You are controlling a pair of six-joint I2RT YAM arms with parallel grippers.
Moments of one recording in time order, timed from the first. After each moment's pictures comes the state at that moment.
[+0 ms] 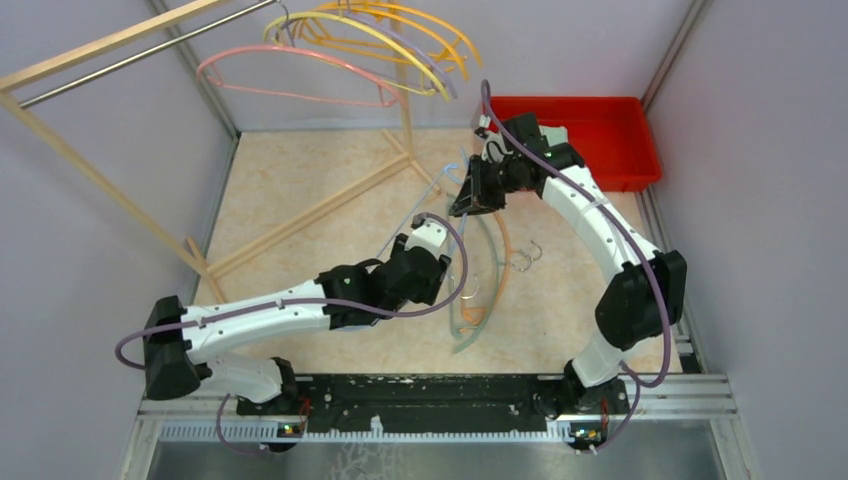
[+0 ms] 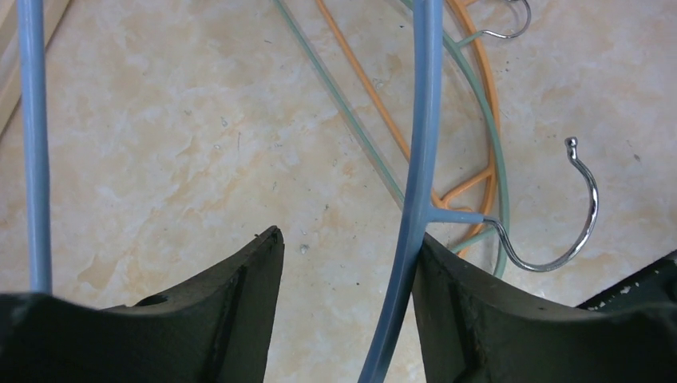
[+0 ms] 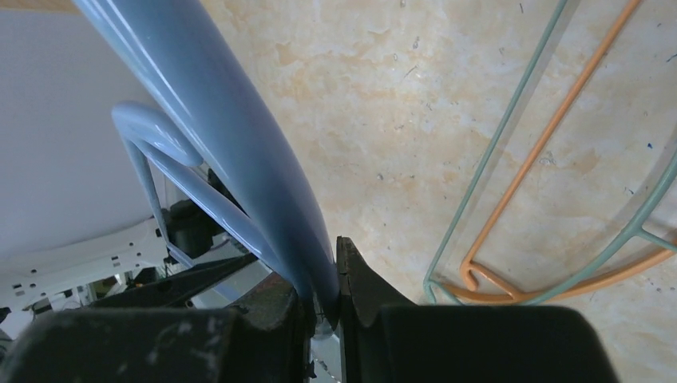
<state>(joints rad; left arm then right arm) -1.21 1.33 1.08 -0.45 -0.61 -0.39 0.39 1.62 1.55 -0.84 -0.58 0.45</state>
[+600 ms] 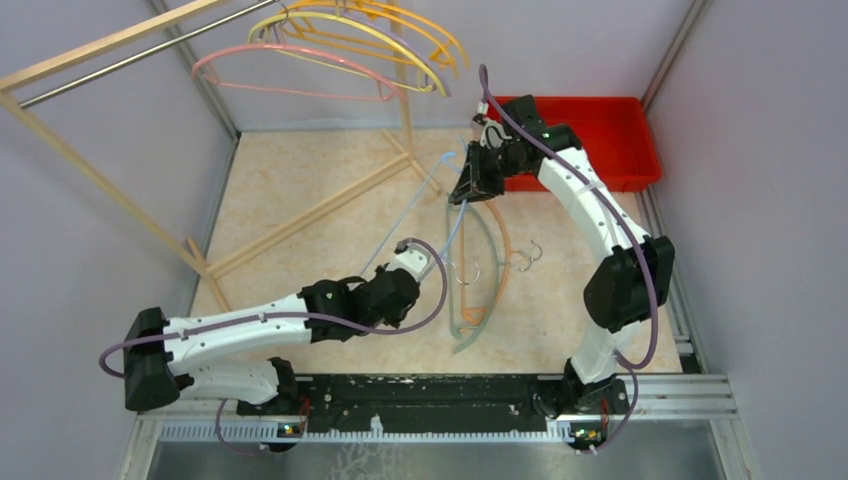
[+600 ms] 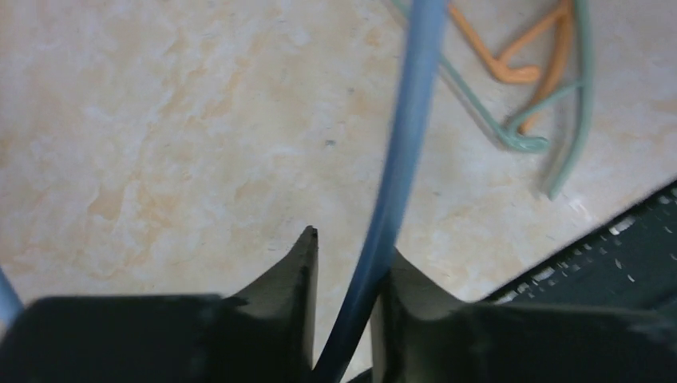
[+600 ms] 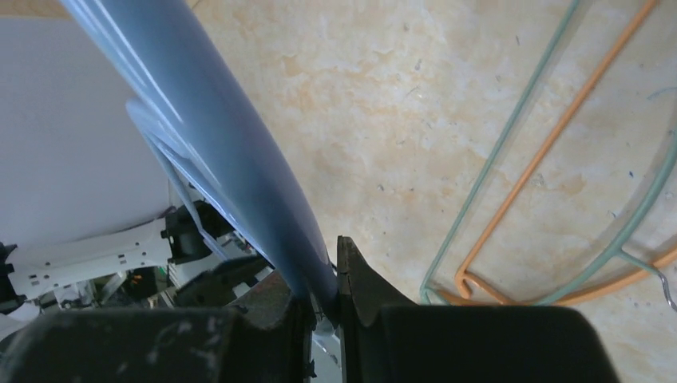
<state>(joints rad) -1.20 1.19 0.89 -0.60 -0.54 -0.42 0.37 1.74 1.76 -0.97 -0.58 0.42</state>
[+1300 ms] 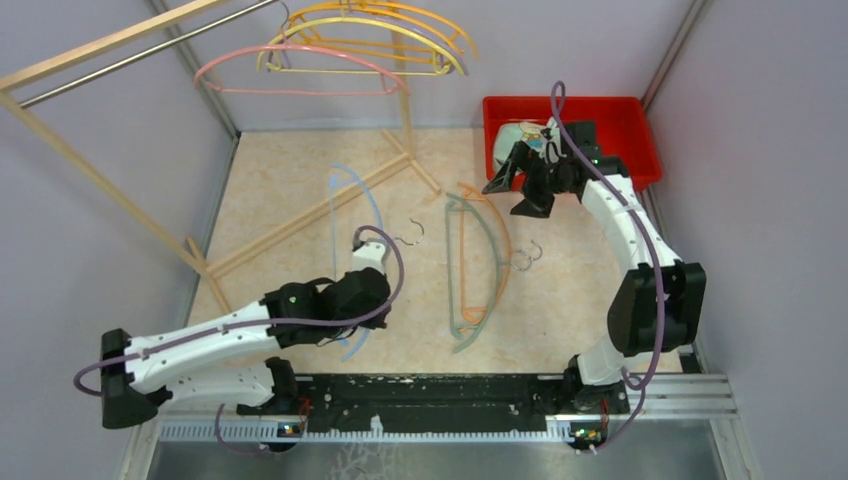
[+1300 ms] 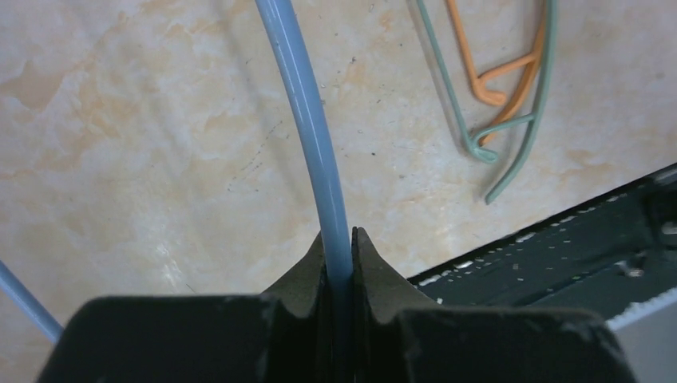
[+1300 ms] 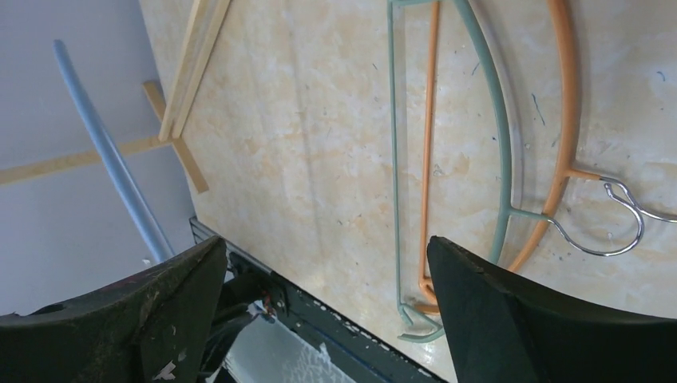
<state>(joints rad) -1.19 1.05 0.86 -0.70 -0.46 -0.70 0.11 1.56 1.41 -0.75 -0.59 0.55</state>
